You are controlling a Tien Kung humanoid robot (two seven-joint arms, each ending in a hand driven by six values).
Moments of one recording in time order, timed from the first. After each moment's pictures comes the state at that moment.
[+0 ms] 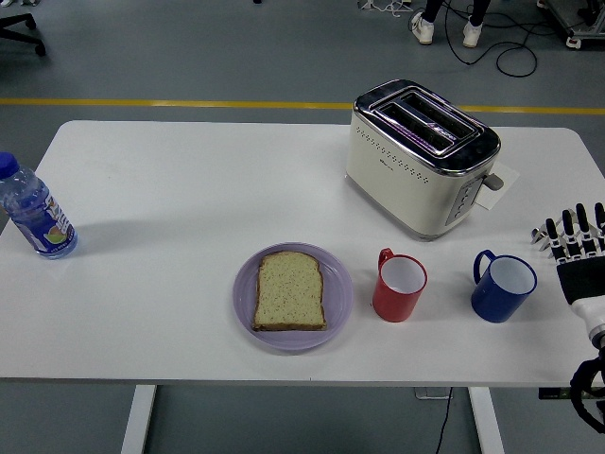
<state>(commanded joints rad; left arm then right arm) -0.07 0.01 -0.29 -0.19 0.37 0.16 0.12 0.01 -0.15 1.50 1.37 -0.02 -0.09 0.15</state>
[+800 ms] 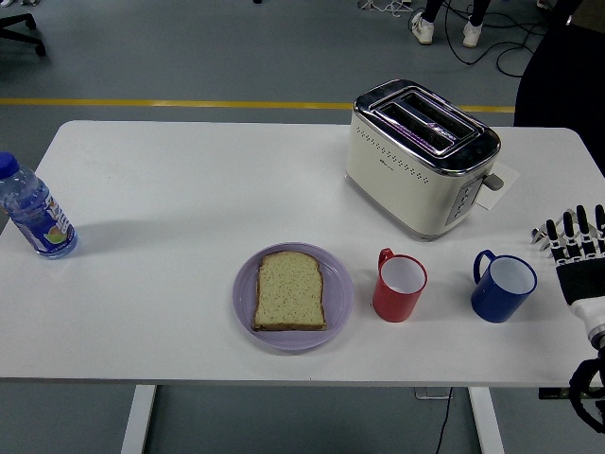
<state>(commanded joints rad) -0.07 0.01 -0.29 -0.19 0.37 0.16 0.12 0.02 -0.15 1.50 1.37 0.00 -0.09 0.15</state>
